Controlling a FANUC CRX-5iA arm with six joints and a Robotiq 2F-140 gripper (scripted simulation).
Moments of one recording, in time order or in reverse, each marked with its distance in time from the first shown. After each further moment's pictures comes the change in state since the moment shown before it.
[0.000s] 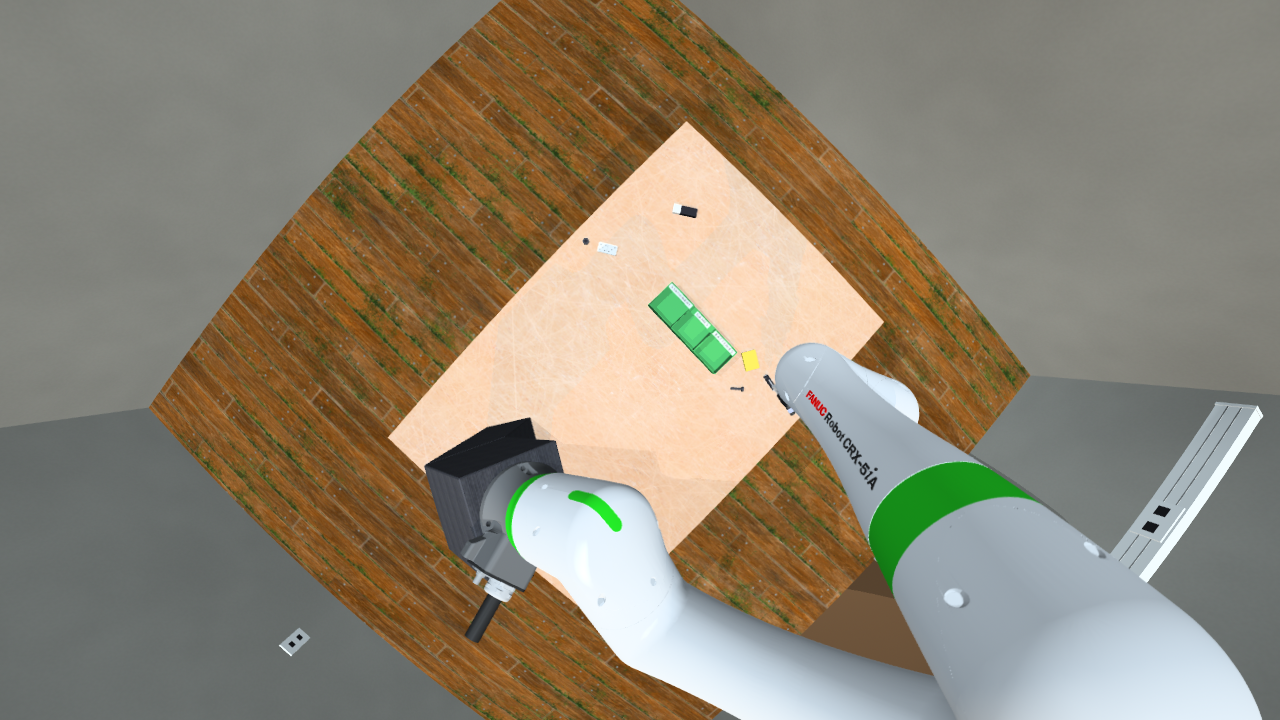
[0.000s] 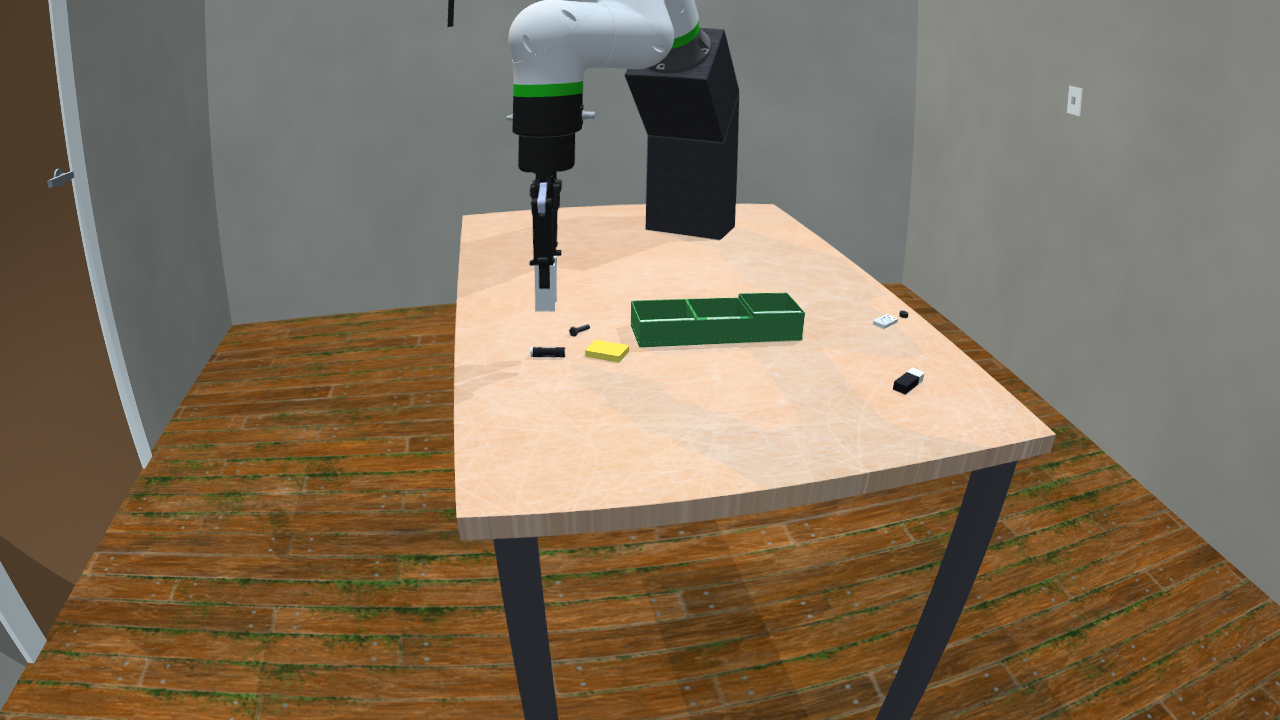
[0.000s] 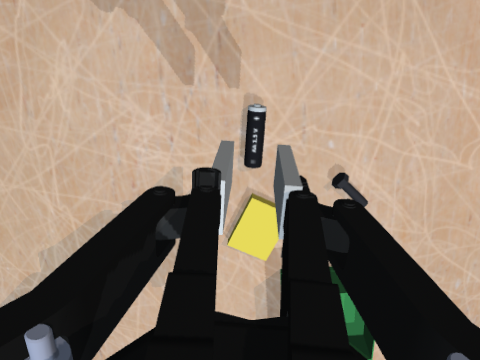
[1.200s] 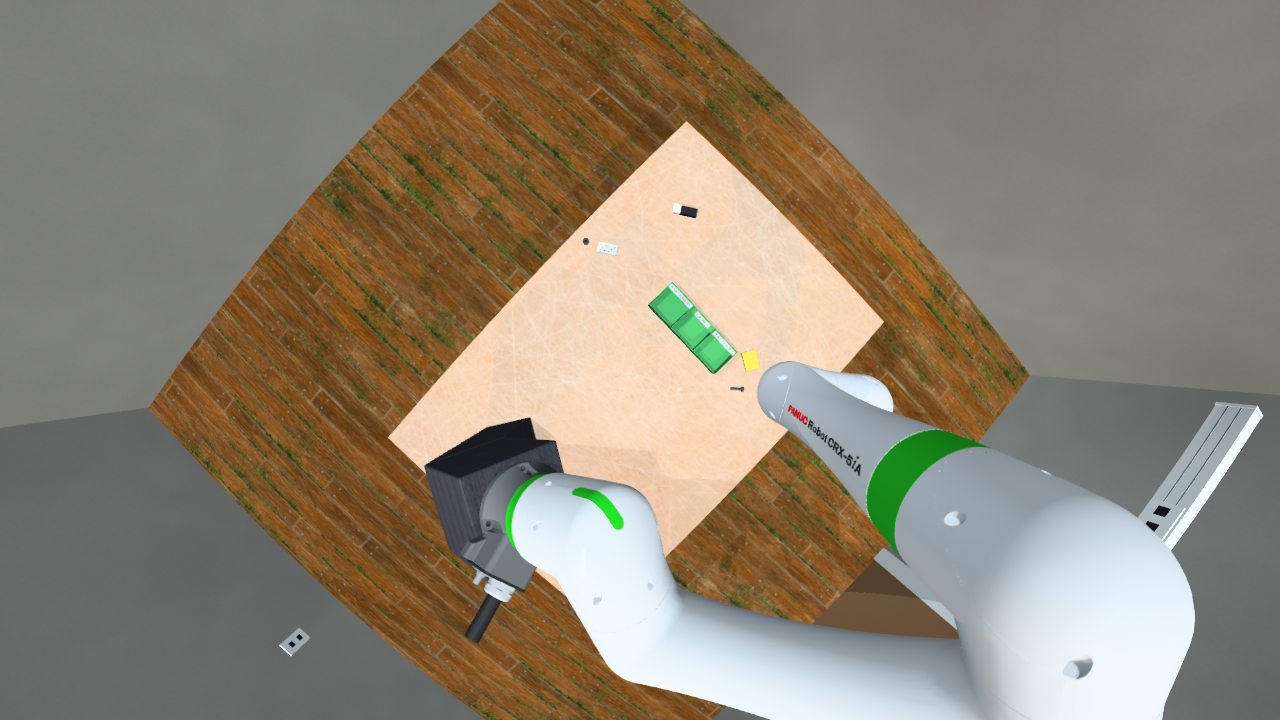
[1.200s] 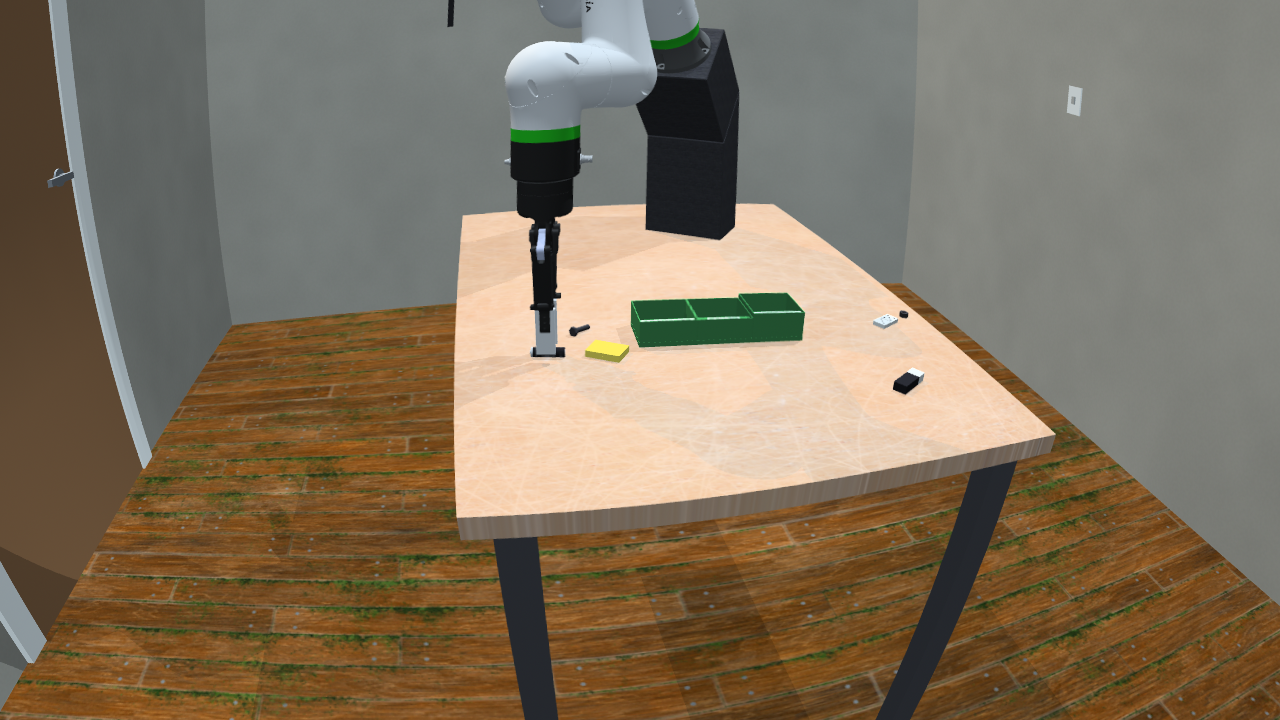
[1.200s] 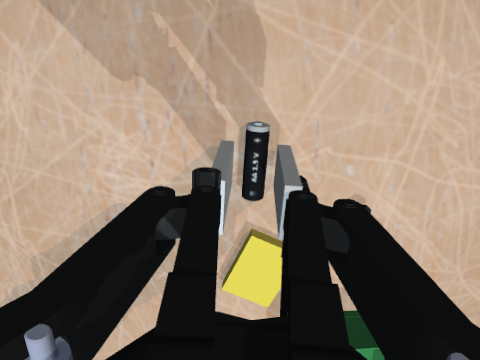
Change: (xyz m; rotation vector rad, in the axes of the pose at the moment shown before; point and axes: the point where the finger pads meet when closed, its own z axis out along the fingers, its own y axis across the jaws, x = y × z) arm 0.000 -0.001 0.063 -0.005 -0.006 0.000
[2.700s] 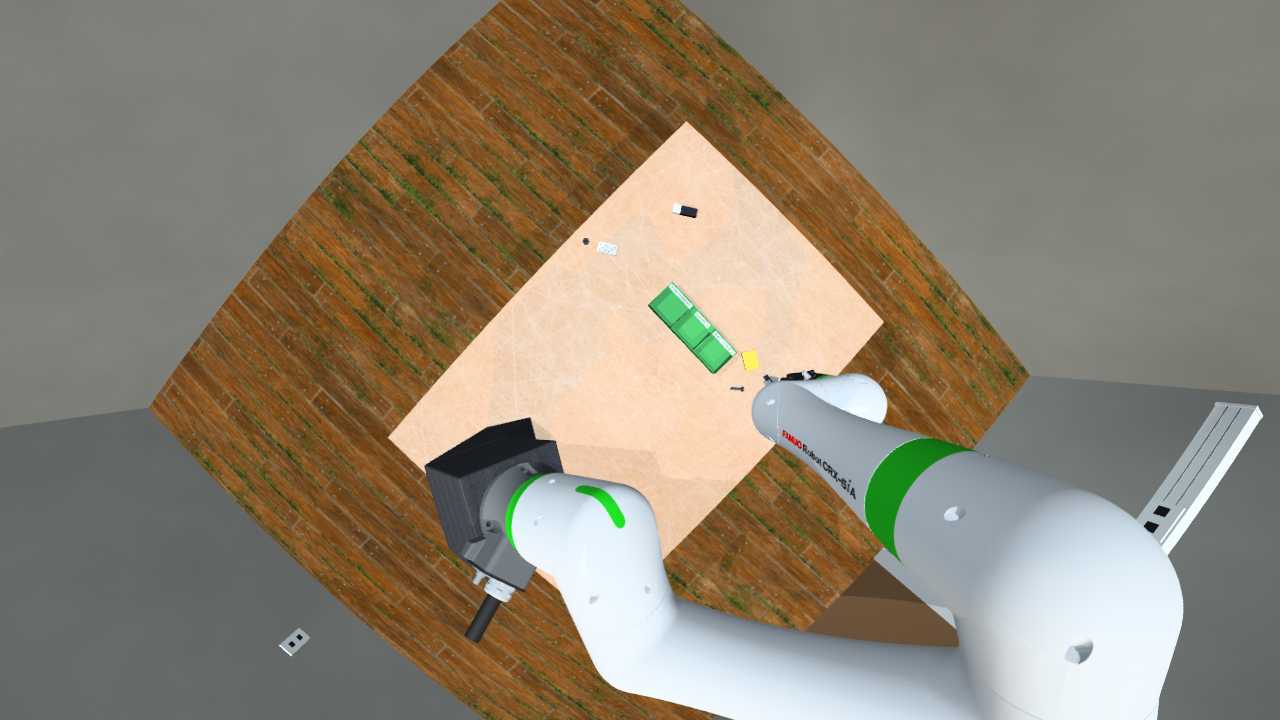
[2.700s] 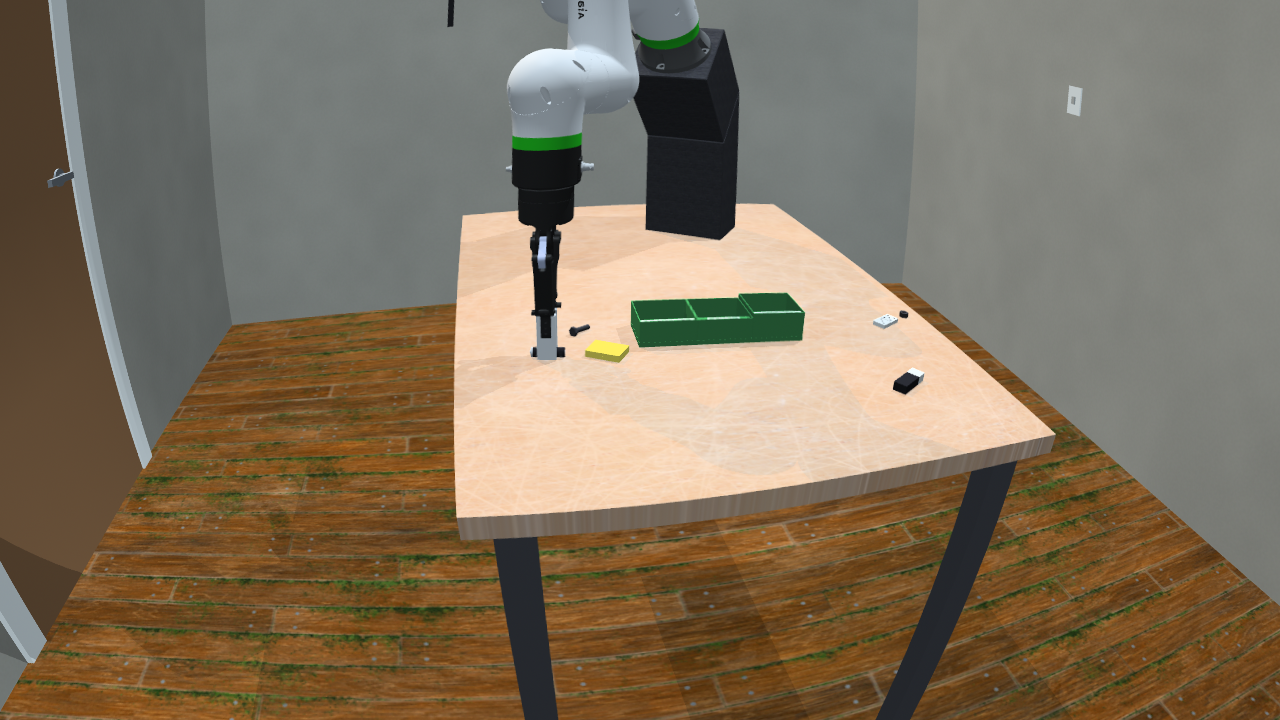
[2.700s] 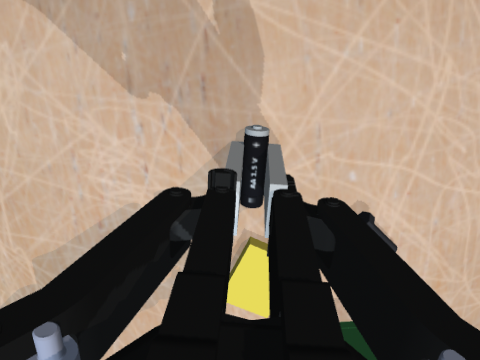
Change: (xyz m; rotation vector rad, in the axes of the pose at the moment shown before) arm 0.000 0.001 0.011 0.004 0.006 0.000
